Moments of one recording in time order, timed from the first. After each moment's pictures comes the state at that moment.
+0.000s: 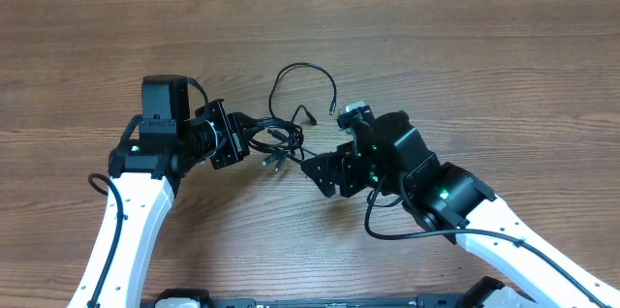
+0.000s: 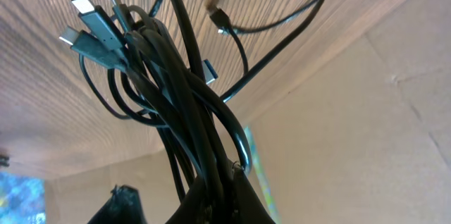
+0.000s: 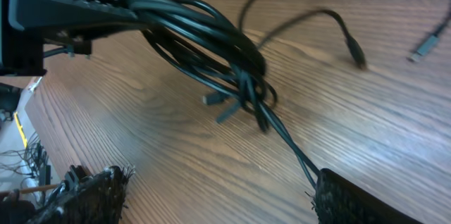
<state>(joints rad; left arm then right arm) -0.05 1.27 0.96 -0.61 0.63 -2.03 0.70 1.23 0.87 -0.34 -0.28 0.43</state>
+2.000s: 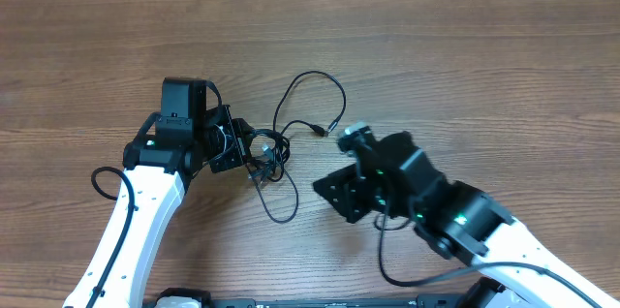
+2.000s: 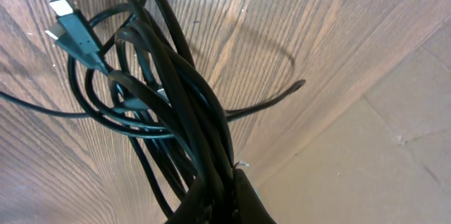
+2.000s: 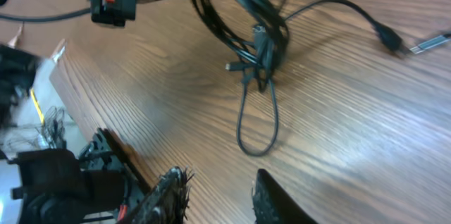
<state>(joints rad) -0.12 1.31 0.96 -0.66 0.36 -1.99 0.79 1.12 0.88 -0.48 -0.29 0.46</state>
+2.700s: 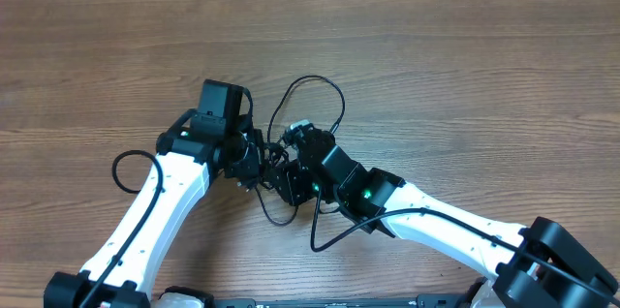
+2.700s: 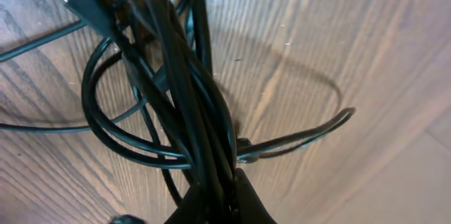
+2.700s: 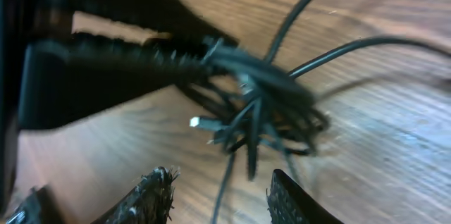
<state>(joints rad) -0.26 1.42 0.96 -0.69 0.18 -1.98 0.90 1.59 0.87 0.00 -0.14 0.57</state>
